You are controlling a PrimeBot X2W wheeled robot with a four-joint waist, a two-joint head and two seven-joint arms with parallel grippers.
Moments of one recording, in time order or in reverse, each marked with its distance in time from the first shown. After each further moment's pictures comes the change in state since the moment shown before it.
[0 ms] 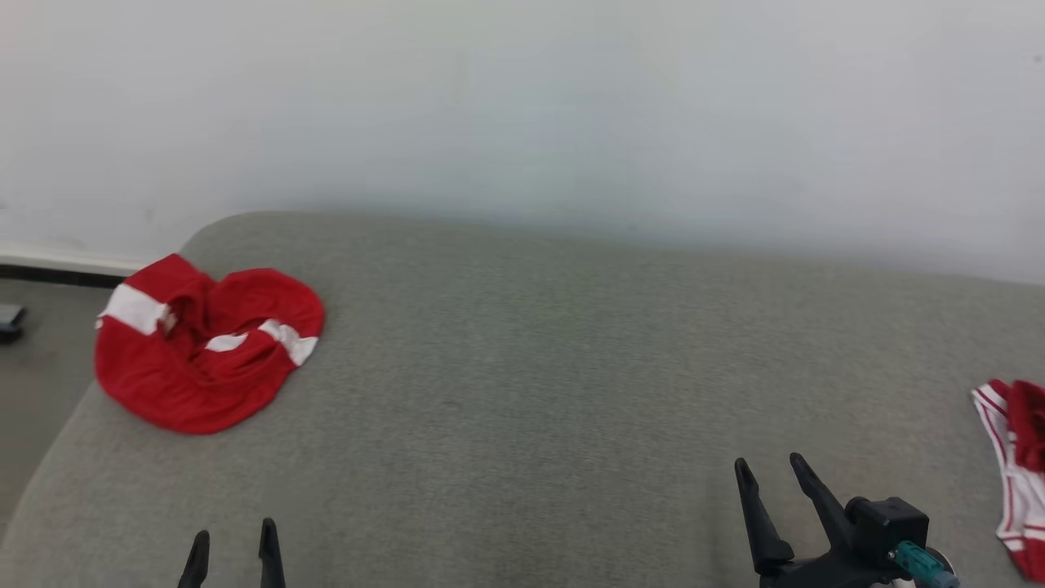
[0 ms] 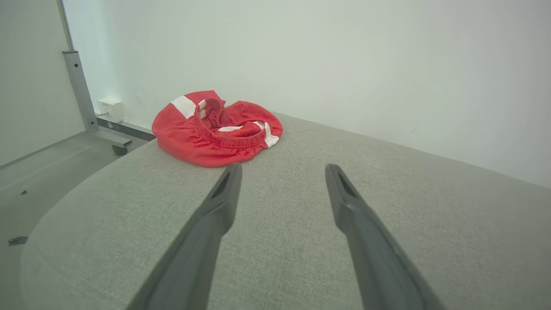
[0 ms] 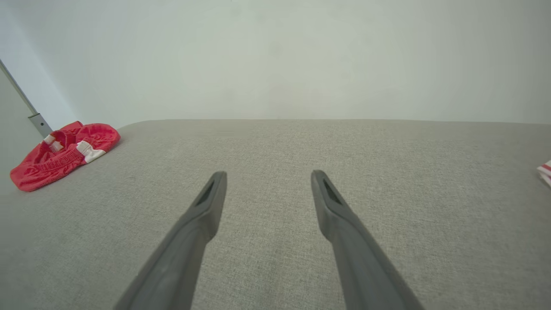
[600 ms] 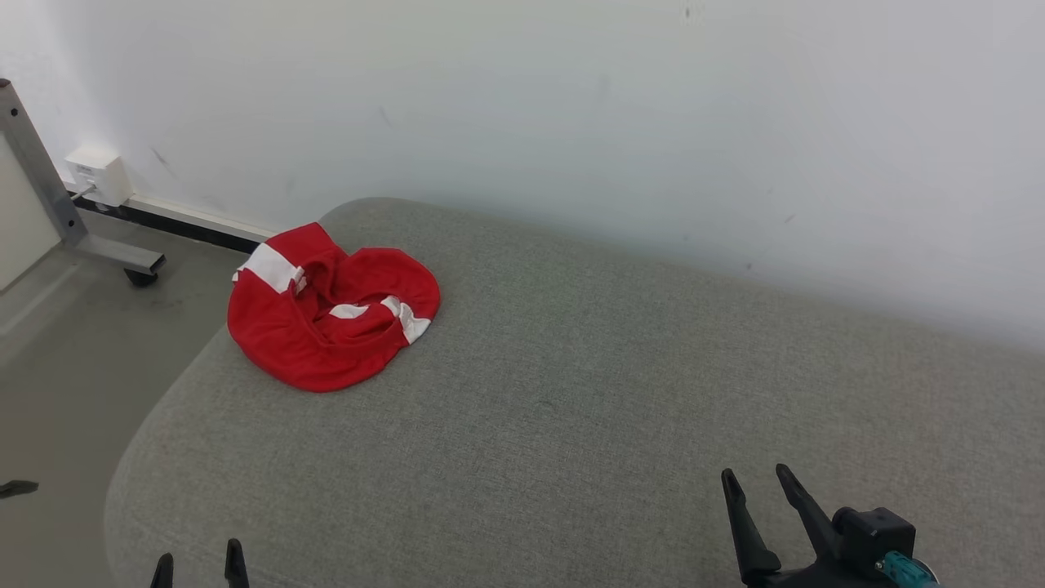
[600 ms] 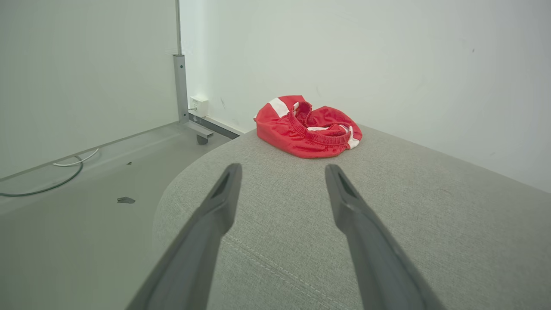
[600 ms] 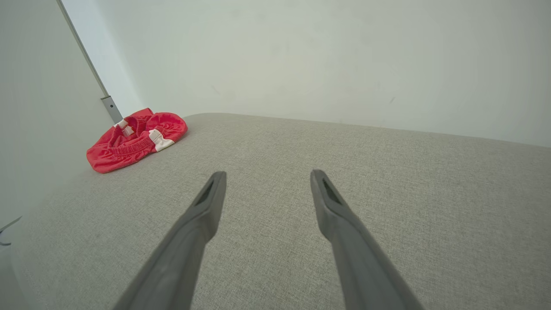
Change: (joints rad) left arm 0.044 0.002 0.074 -0.011 0.026 -0.011 0.000; right arm 0.008 0.028 0.011 0.014 0.006 0.000 -0.009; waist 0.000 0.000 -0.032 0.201
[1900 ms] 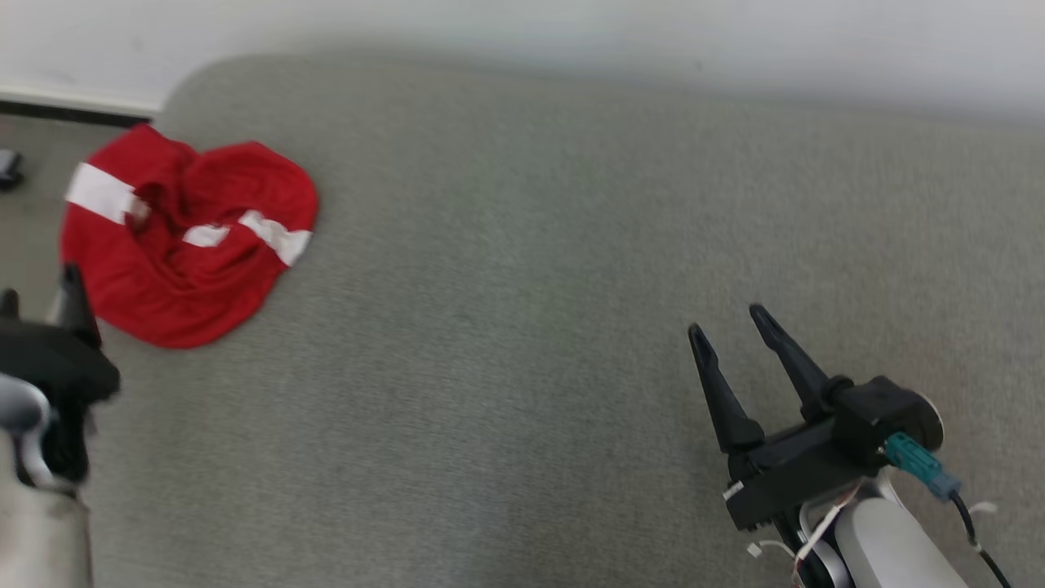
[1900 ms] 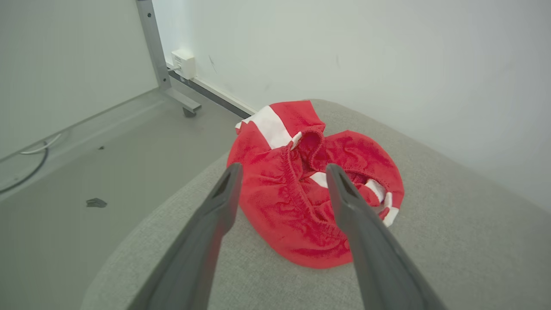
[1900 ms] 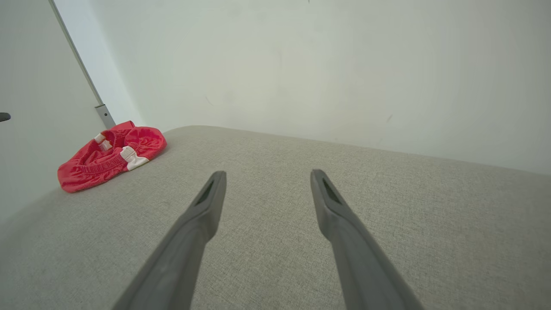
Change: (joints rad) left arm -0.767 0.198 0.116 0.502 -0.163 0.000 0.322; right arm -0.163 -0.081 0.093 -0.262 -0.051 0.000 0.074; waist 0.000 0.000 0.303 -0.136
